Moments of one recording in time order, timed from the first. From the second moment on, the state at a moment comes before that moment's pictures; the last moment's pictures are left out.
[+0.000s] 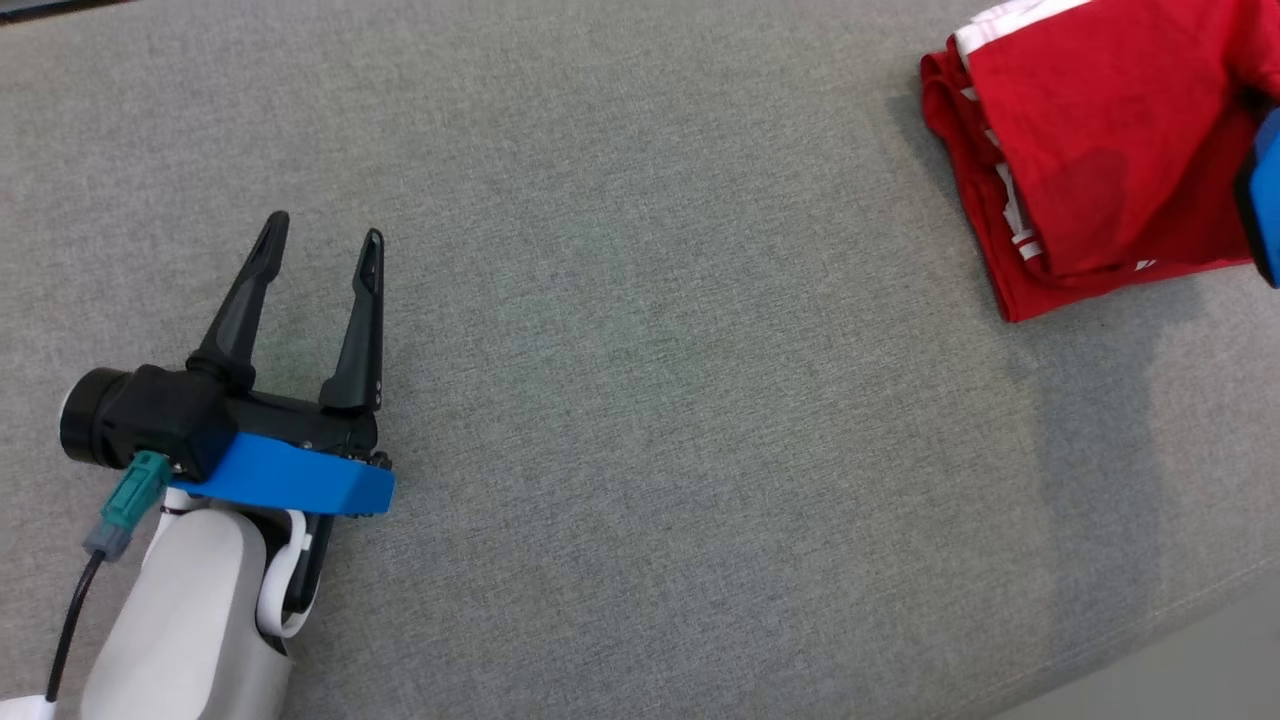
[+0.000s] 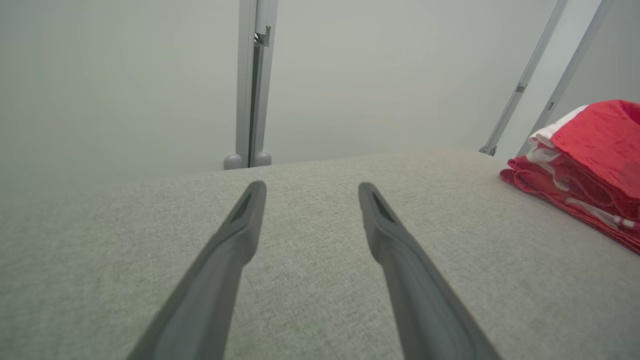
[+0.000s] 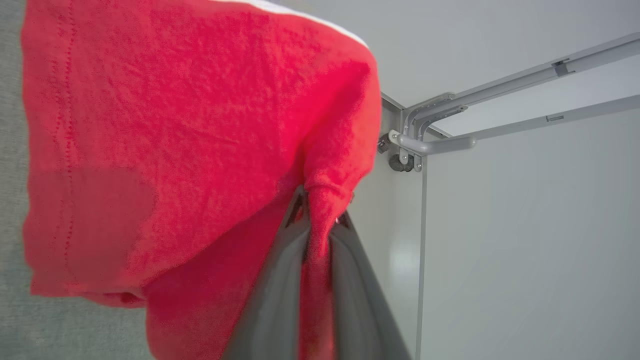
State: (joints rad) left arm -0.38 0.27 -0.23 0.21 -0.31 -0.13 -0.26; right arm -0.97 -0.67 0.49 0.57 0.30 0.13 0.47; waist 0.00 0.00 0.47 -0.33
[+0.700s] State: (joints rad) left arm -0.39 0.31 -0.24 0.13 -0.31 -0.12 -0.22; right arm -0.93 -0.55 0.10 0.79 -0.17 0.13 0.22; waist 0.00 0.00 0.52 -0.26
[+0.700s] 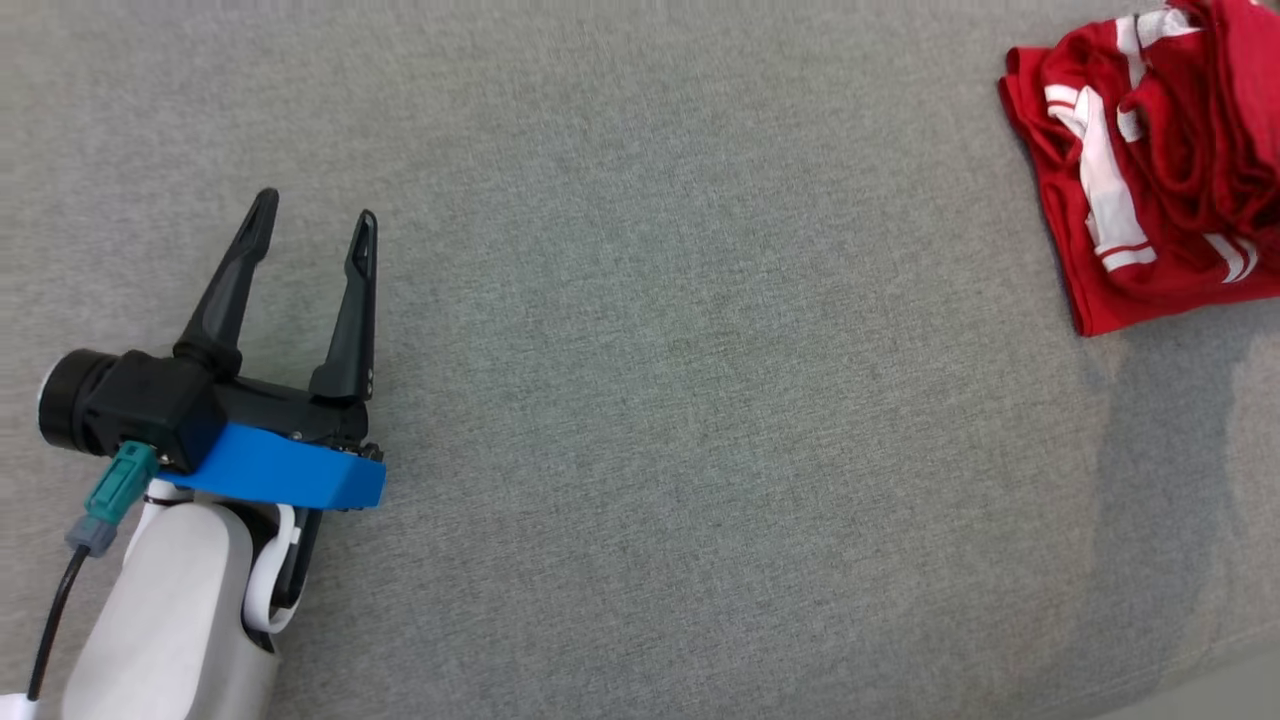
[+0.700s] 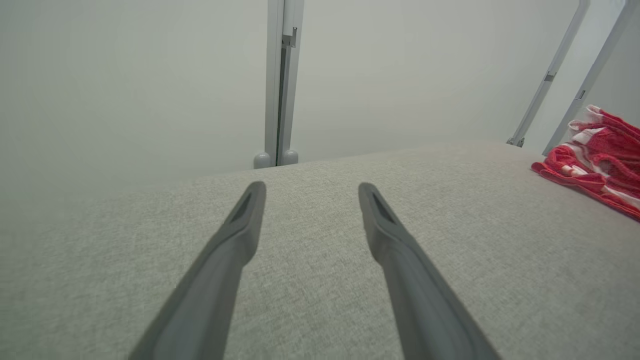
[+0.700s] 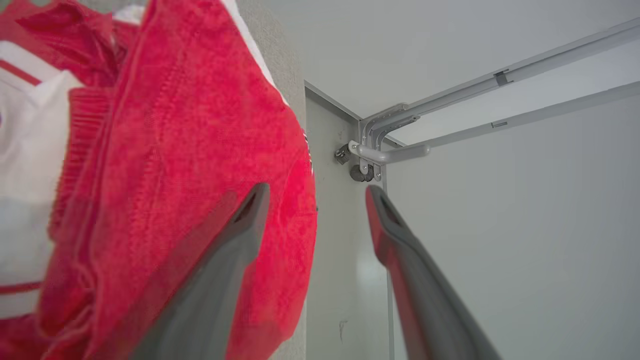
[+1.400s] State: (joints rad) left arm -0.20 0.22 -0.20 0.26 -0.38 -0.10 -0.26; right arm -0.55 -0.32 -0.01 0.58 -0.01 0.13 -0.08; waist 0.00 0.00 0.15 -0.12
